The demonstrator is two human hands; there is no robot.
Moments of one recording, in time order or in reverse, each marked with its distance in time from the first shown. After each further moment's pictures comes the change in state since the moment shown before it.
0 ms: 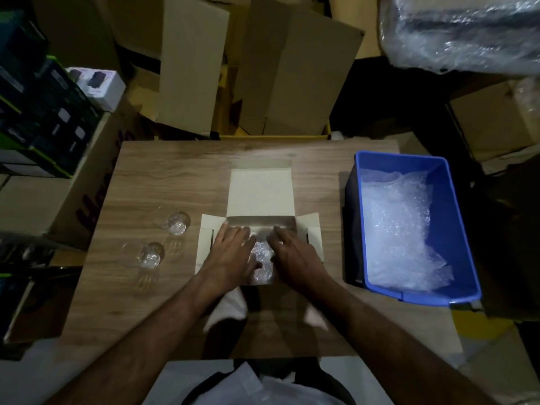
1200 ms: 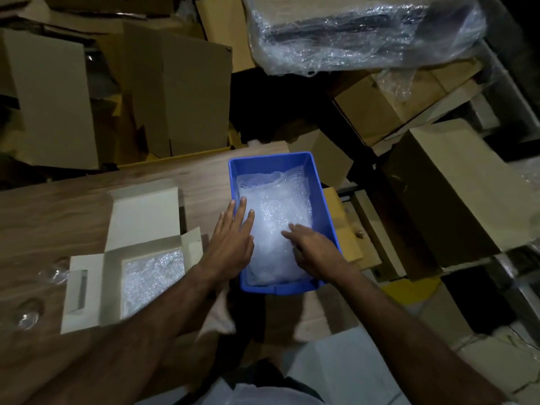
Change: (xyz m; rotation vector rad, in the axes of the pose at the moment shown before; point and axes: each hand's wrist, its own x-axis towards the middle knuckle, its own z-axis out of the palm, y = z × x) left_hand 0.130 0.222 -0.038 -0.215 0.003 0.126; right_hand -0.151 0.227 -0.102 0.123 -0.027 0.321
